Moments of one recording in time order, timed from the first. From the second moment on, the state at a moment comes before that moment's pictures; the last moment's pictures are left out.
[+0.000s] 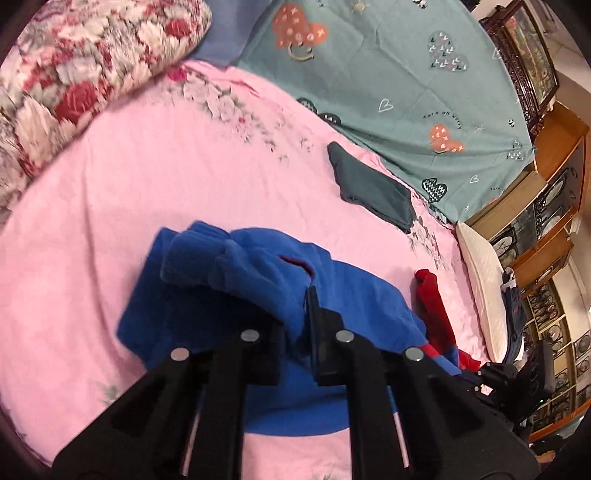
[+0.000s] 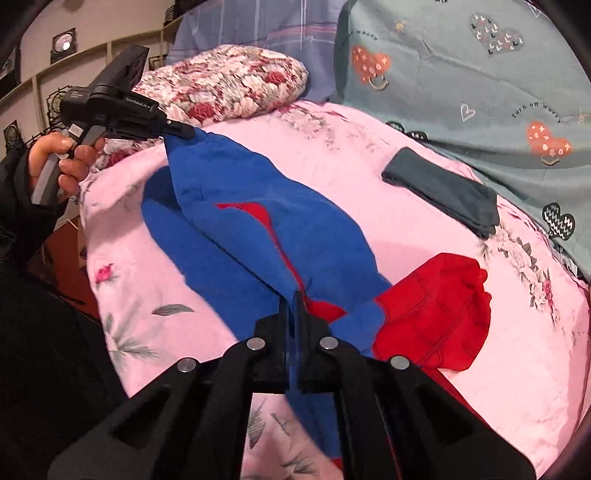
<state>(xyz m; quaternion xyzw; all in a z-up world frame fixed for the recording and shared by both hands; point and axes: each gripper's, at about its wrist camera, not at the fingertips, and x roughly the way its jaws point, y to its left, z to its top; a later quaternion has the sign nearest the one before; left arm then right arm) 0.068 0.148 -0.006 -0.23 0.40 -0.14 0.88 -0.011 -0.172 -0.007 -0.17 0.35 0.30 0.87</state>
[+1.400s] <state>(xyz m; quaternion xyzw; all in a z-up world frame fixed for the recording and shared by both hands) 0.034 0.147 -0.068 -0.21 0.44 -0.14 0.86 -0.011 -0.149 -0.043 -0.21 0.40 0.31 0.83</state>
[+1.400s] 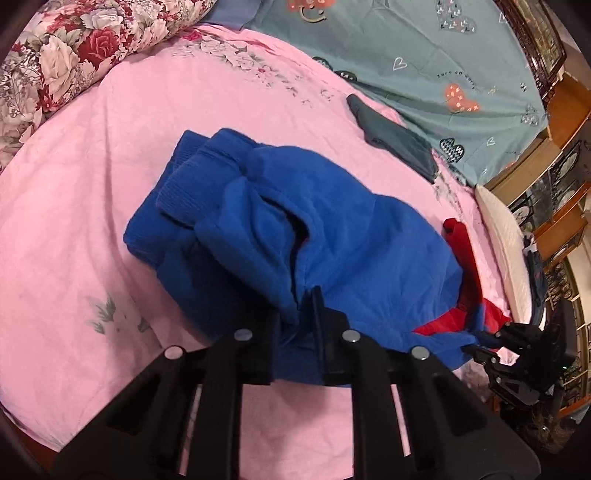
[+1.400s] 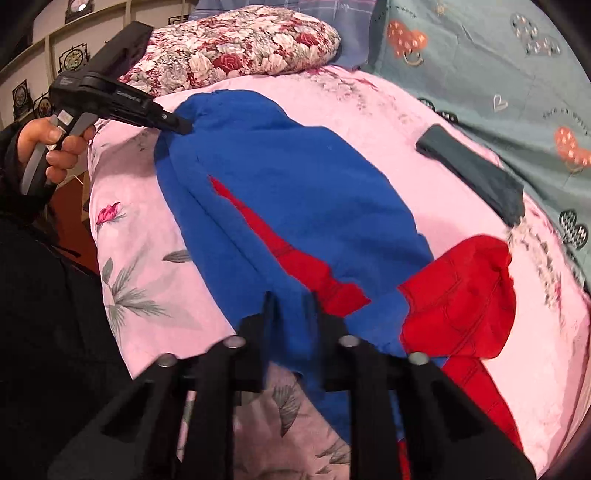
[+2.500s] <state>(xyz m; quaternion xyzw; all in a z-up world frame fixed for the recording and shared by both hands) 0.026 0.149 -0.039 -0.20 0.42 -0.15 0.87 -0.022 -0.139 0.009 -0.19 0.38 0.39 0.81</state>
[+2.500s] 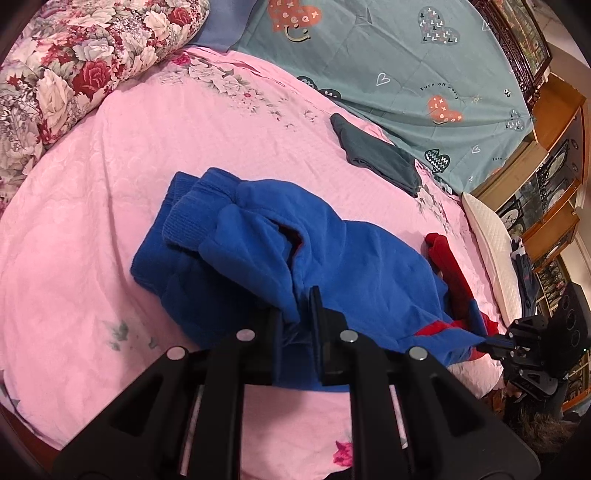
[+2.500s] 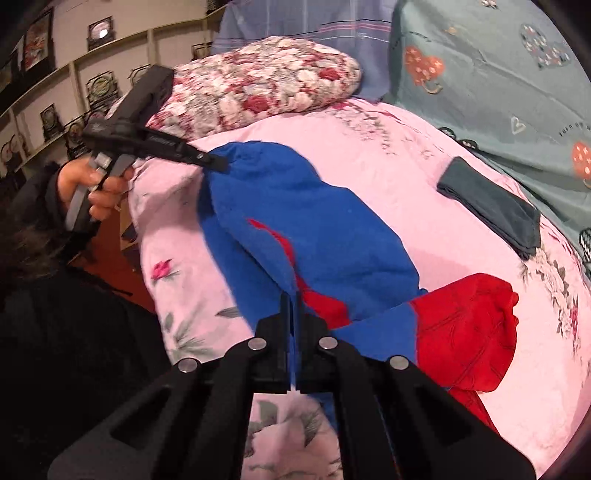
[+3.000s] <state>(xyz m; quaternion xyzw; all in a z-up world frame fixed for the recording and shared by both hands) -0.005 0.140 -0.030 -0.15 0.43 -0.14 0.88 -0.003 -0.192 0.037 -0.13 0.36 0.29 0.88</state>
